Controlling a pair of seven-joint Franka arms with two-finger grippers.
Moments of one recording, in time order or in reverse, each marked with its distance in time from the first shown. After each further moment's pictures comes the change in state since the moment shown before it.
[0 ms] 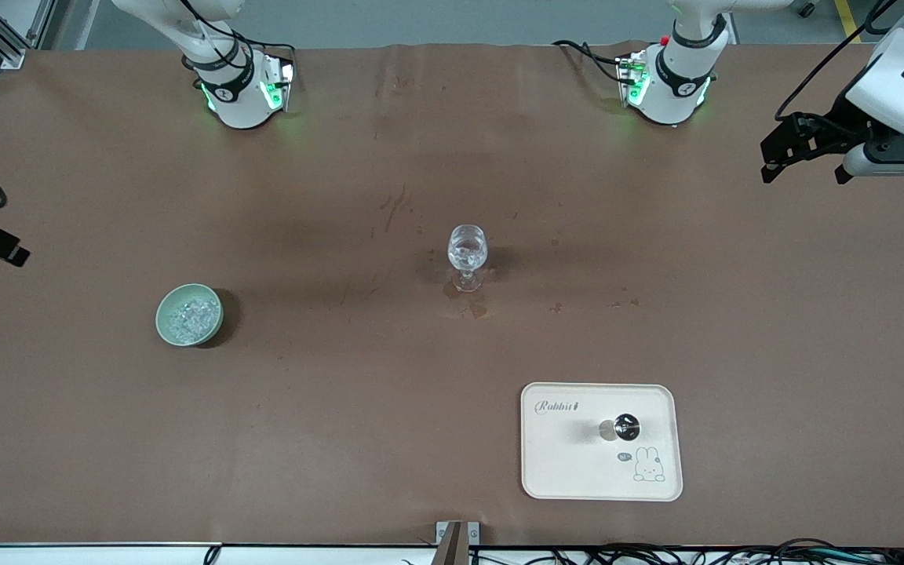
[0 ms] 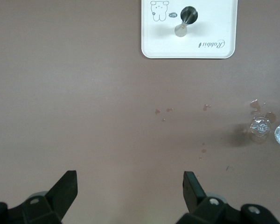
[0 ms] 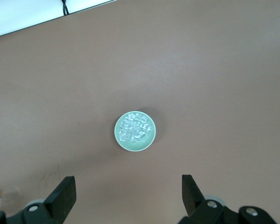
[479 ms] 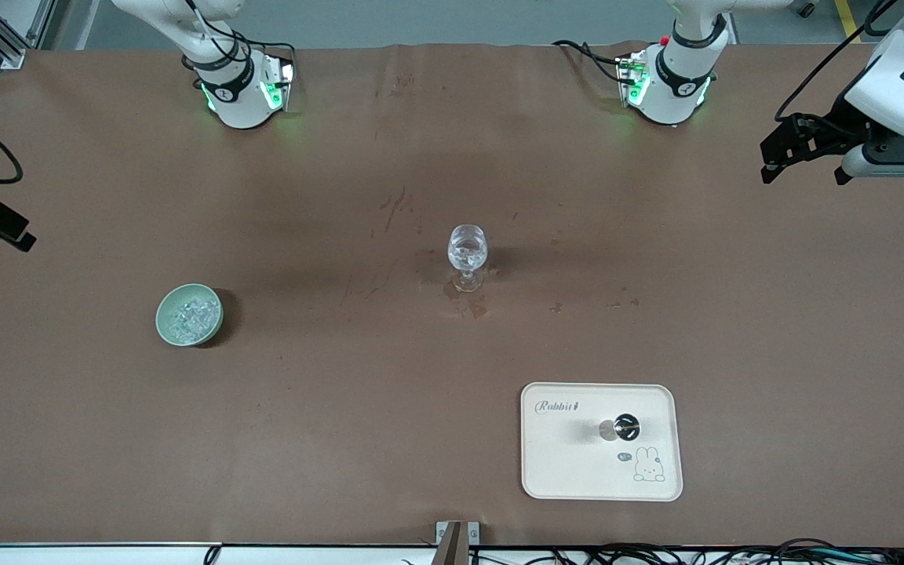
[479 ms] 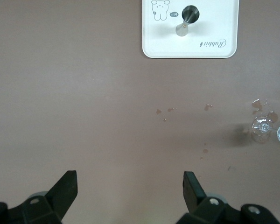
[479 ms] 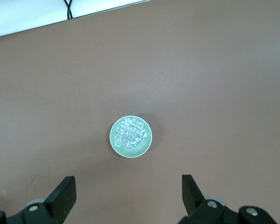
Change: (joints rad) left arm 0.010 -0.012 0.002 -0.027 0.000 0.019 0.010; right arm -0.001 -0.219 -0.017 -0.360 0.000 0.224 -0.063
